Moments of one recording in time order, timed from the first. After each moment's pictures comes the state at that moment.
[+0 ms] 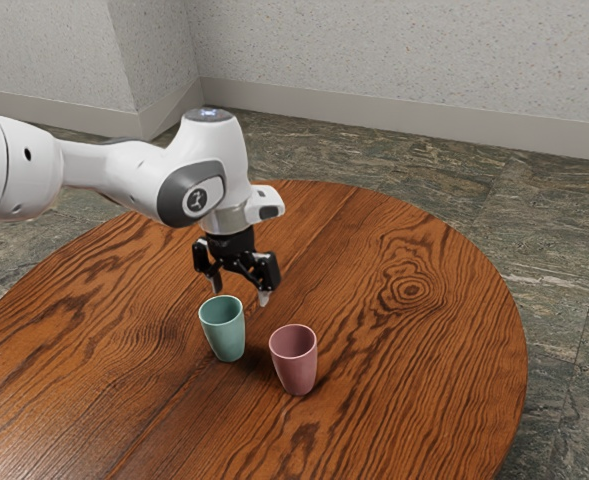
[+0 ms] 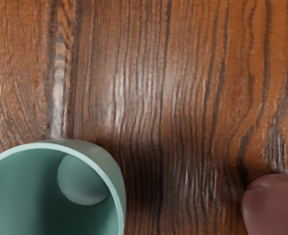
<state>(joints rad) -0.02 0.19 -0.14 -1.97 0.04 2.13 -0.24</state>
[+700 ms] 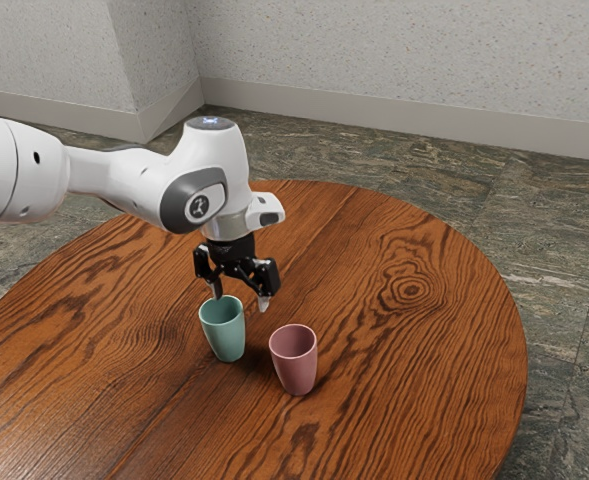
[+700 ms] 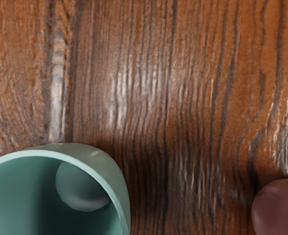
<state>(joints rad) -0.01 0.22 -0.14 -1.97 0.04 2.15 -0.24</state>
